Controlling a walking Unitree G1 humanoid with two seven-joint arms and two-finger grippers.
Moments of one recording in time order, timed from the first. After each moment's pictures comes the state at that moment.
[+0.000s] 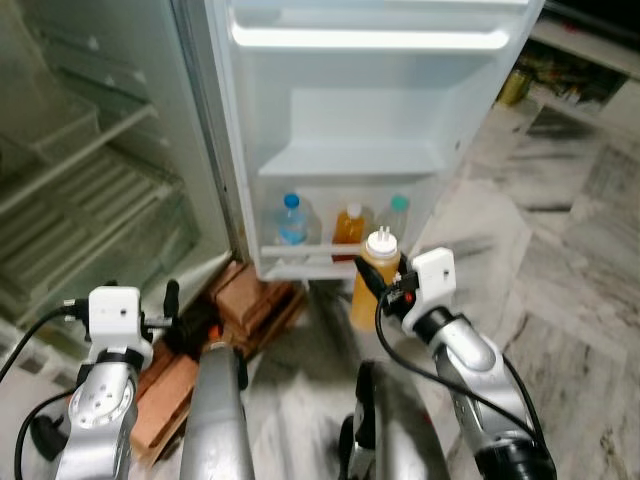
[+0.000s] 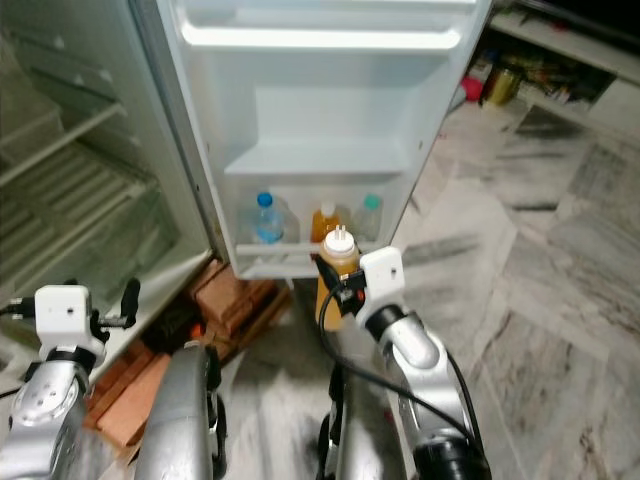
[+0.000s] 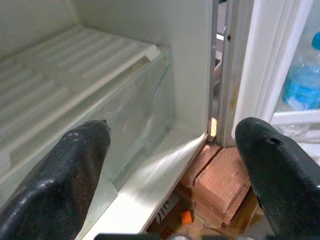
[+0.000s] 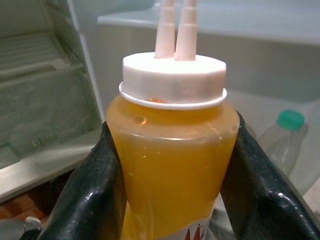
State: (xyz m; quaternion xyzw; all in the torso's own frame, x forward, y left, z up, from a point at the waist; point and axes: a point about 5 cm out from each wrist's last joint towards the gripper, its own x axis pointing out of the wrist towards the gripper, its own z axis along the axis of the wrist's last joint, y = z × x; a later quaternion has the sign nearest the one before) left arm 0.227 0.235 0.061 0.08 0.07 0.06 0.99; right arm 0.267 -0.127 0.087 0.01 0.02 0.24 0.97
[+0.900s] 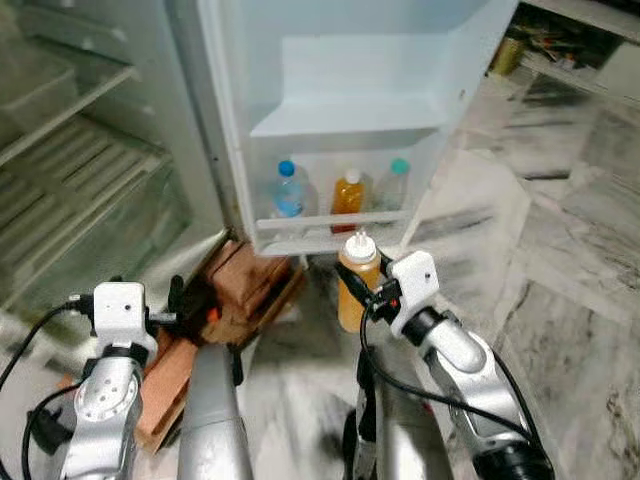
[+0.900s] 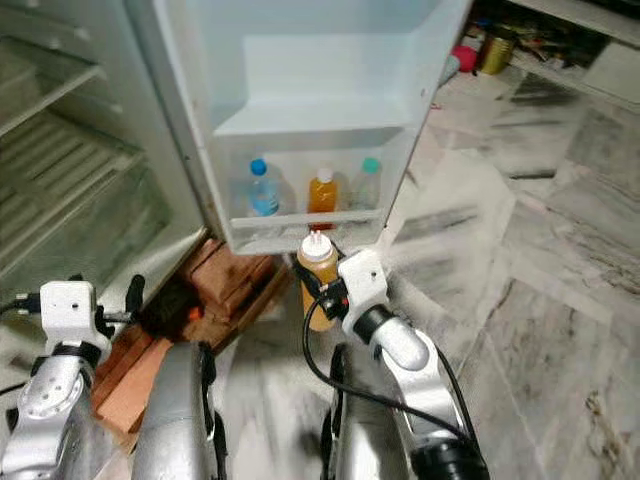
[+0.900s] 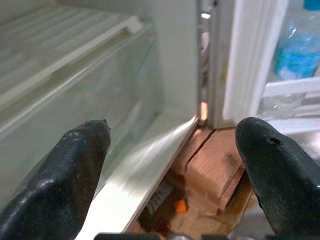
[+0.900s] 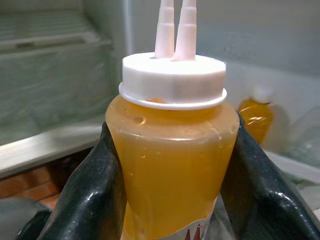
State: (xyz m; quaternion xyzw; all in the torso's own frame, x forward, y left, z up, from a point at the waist) left arm 0.234 0.230 0.062 0.08 0.06 0.05 0.99; right arm 0.261 -0.111 0.092 -0.03 0.00 0.29 0.96
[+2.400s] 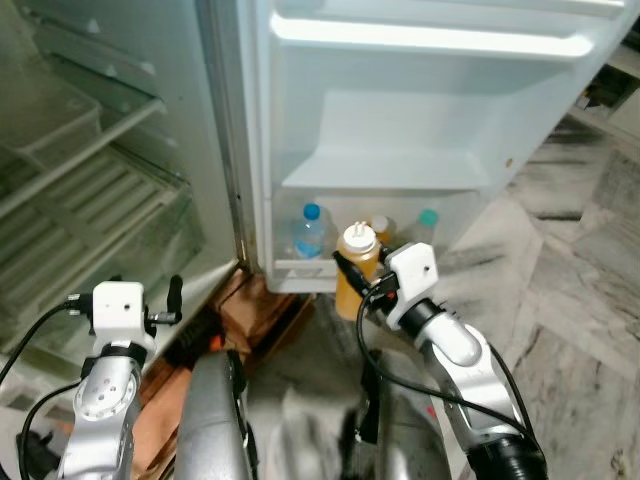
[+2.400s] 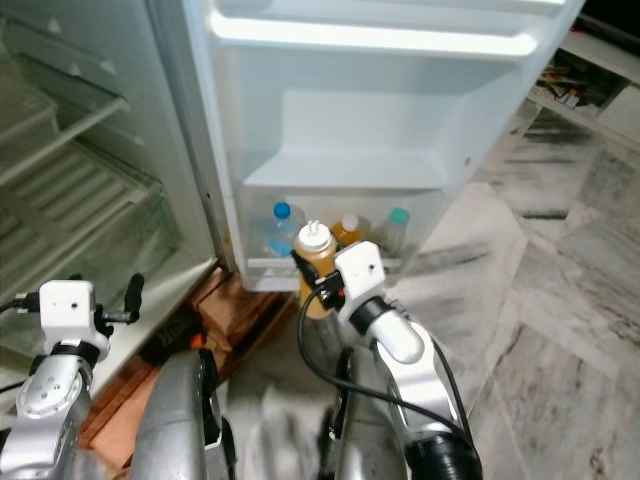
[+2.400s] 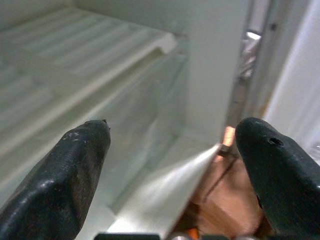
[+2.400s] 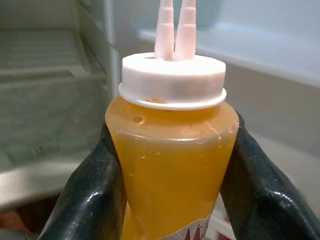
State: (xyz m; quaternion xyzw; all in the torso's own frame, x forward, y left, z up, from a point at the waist) left arm 0.235 0.231 0.061 0.07 0.06 0.05 0.99; right arm 0.270 -0.106 0.105 -0.04 -0.04 0.29 0.95
